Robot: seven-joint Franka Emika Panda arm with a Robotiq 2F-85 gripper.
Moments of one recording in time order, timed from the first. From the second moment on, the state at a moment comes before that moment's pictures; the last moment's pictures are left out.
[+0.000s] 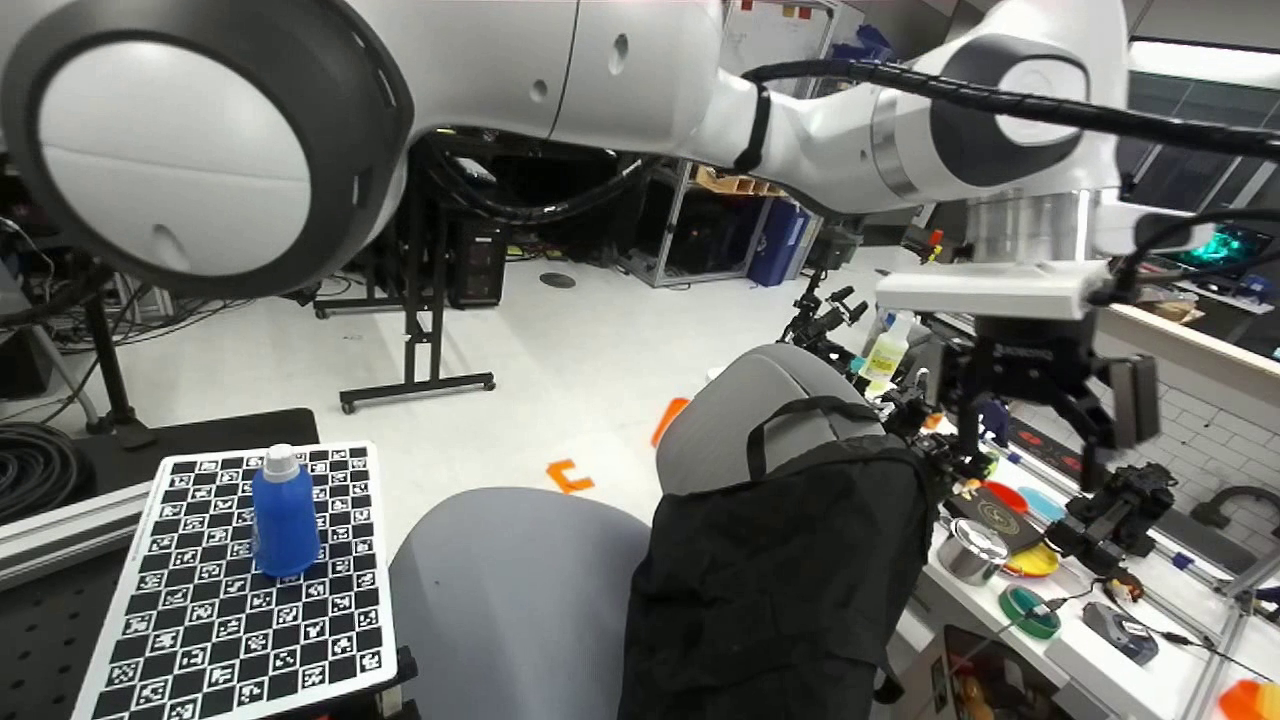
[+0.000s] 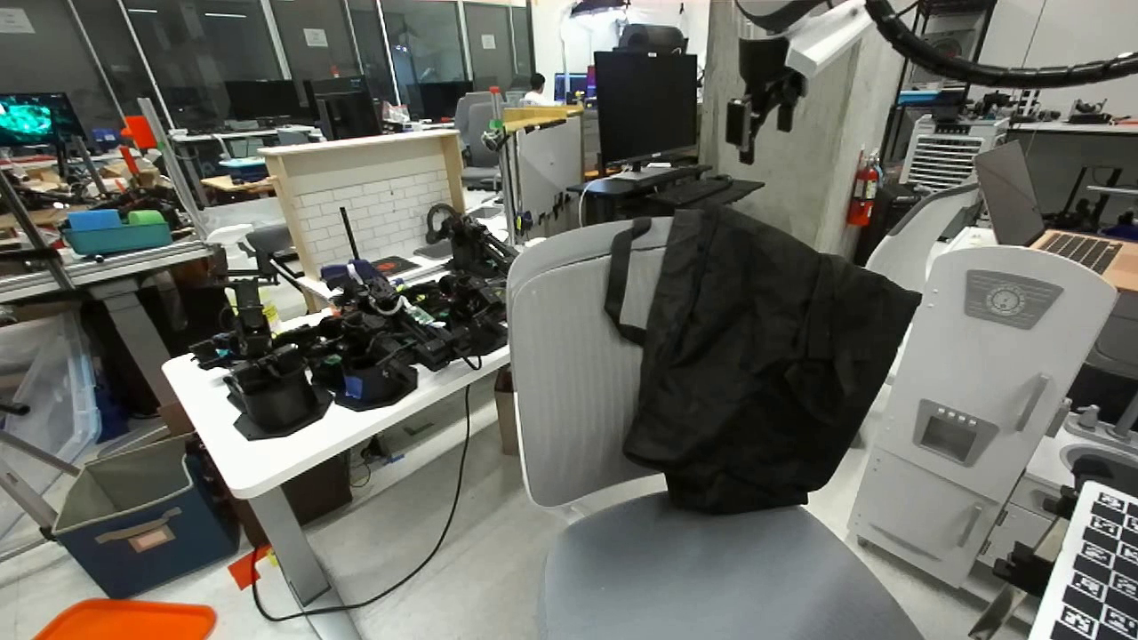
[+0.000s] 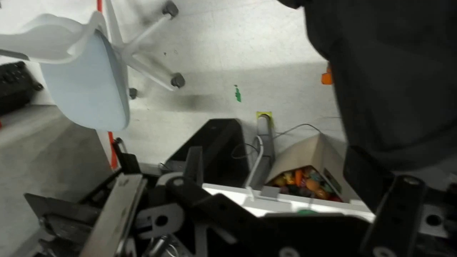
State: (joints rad) arm -0.20 1.13 -0.17 -0.44 -0.26 1.80 -0.11
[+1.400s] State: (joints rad) arm 0.22 1.20 -0.05 -0.46 -0.23 1.76 -0.35
